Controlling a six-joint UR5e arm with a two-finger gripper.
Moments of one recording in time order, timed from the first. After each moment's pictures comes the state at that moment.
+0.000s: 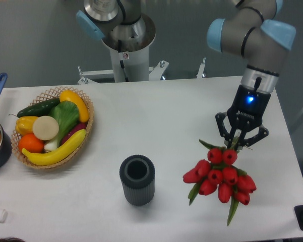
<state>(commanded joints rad) 2.86 -1.87 -1.64 -0.83 0.57 1.14</state>
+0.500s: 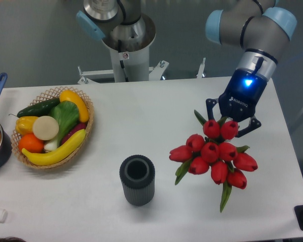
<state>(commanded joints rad) 2.88 -1.86 -1.66 -0.83 0.40 1.10</state>
